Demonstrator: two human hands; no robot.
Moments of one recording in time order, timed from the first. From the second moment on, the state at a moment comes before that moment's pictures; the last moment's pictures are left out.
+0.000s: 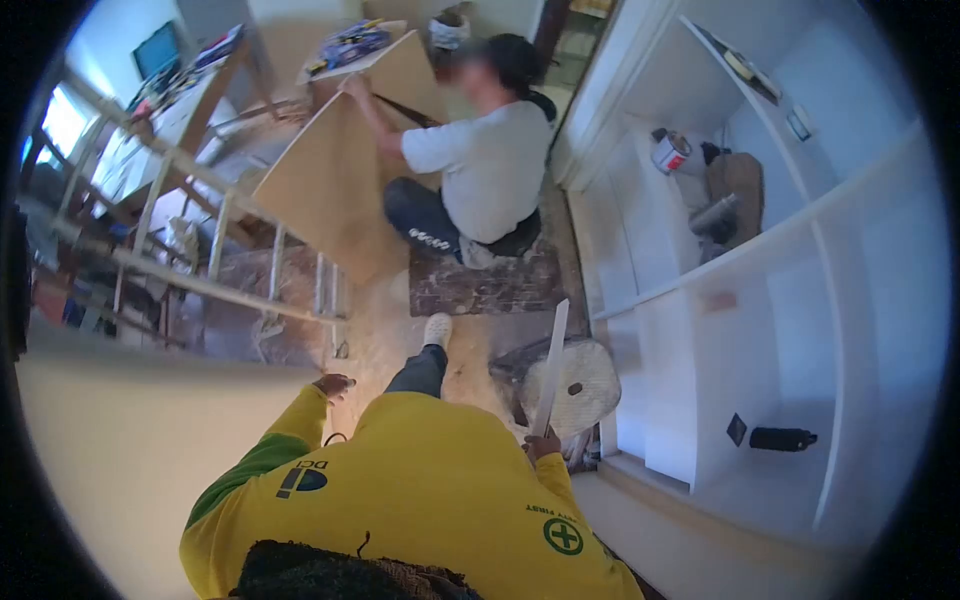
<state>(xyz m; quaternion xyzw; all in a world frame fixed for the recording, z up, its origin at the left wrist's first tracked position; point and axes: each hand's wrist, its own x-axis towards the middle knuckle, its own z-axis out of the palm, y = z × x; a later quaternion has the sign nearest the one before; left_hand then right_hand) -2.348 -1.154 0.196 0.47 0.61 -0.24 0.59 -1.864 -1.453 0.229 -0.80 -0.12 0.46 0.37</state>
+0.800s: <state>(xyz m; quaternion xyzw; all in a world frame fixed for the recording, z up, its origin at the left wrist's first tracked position) -1.911 -0.810 0.225 0.80 0.06 -0.29 0.53 -1.574 -1.101 0.296 -0.76 0.02 0.56 0.32</state>
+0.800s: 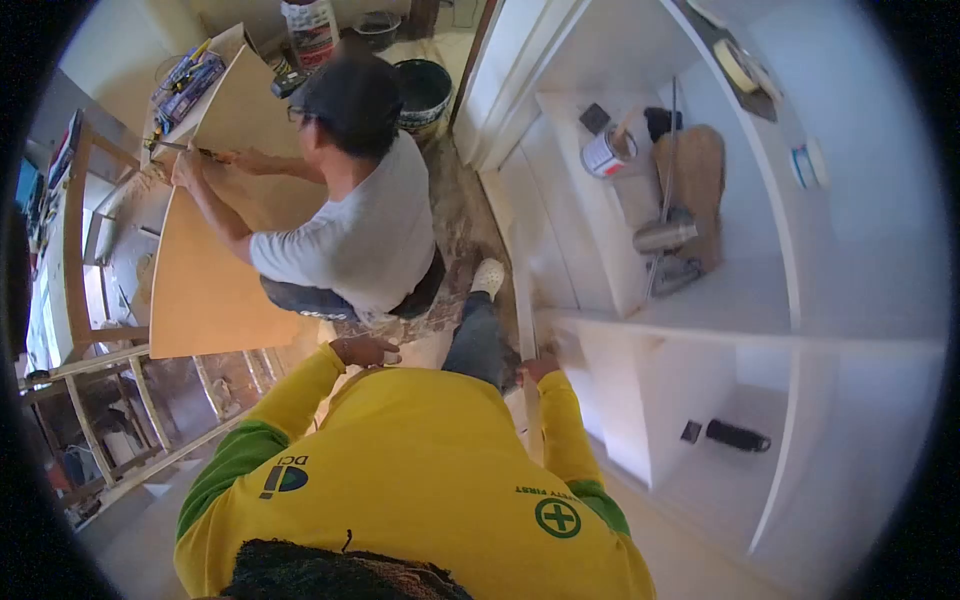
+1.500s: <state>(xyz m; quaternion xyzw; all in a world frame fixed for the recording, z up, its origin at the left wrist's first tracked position) -1.567 -0.705 0.424 0.69 0.29 -0.08 0.66 -1.301 -0.662 0.241 -0.72 -0.14 0.67 0.06</state>
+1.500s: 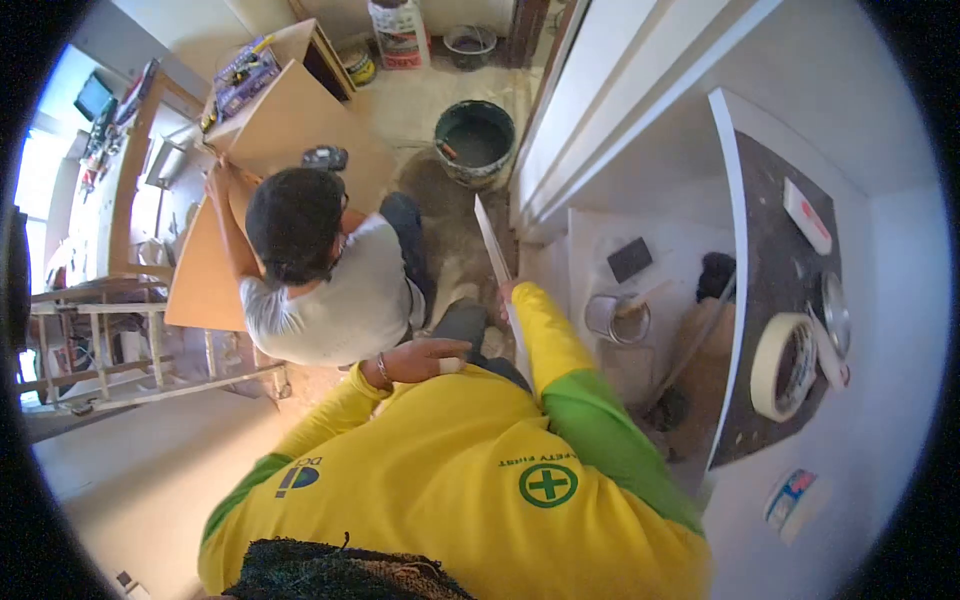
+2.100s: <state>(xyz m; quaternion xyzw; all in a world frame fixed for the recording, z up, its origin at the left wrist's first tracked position) -1.566 -0.417 0.483 0.49 0.43 0.22 0.72 -1.280 -0.205 0.277 -0.67 -0.21 0.70 0.09</state>
